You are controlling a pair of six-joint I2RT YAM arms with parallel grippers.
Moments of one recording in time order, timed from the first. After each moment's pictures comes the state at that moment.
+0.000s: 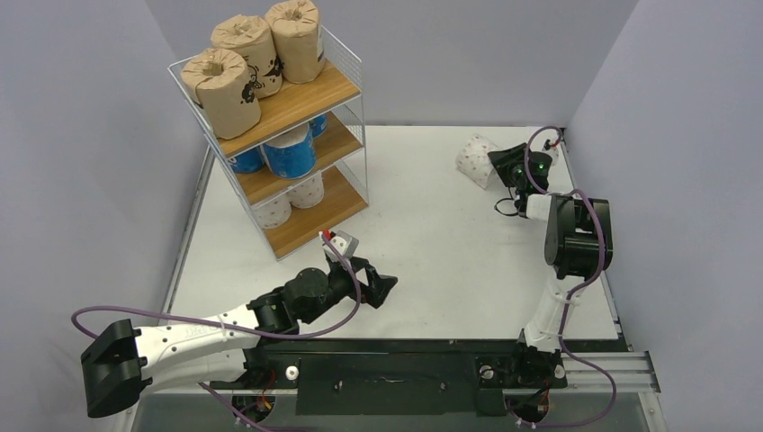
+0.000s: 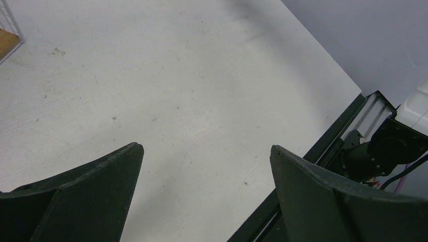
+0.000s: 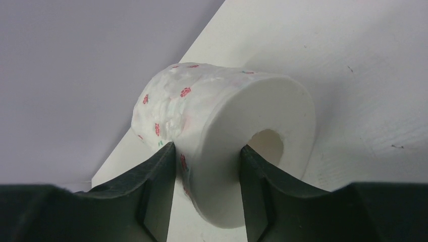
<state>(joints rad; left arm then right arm) -1.11 0.92 0.41 0.32 -0.30 -0.49 -0.11 2.02 1.13 0.57 -0.19 0.91</state>
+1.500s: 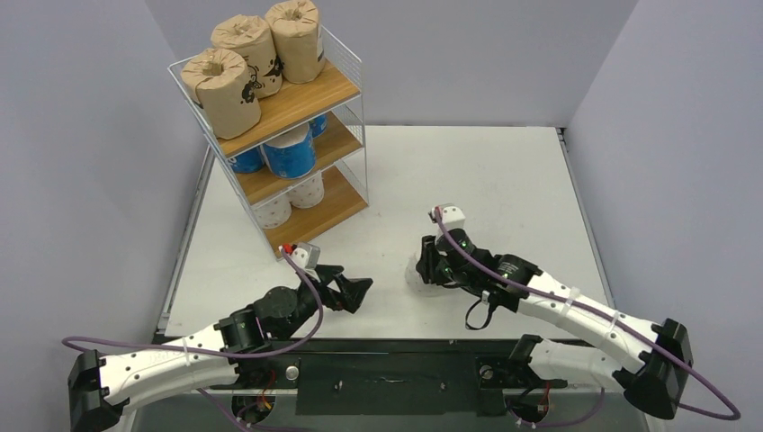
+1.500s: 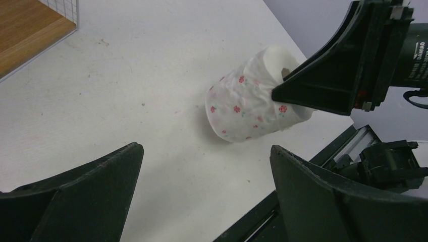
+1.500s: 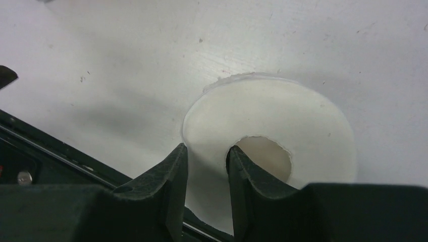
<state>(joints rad) -1.16 0.56 0.30 0.14 -0.48 -0.58 0.89 1.00 0.82 -0.52 0.23 0.53</state>
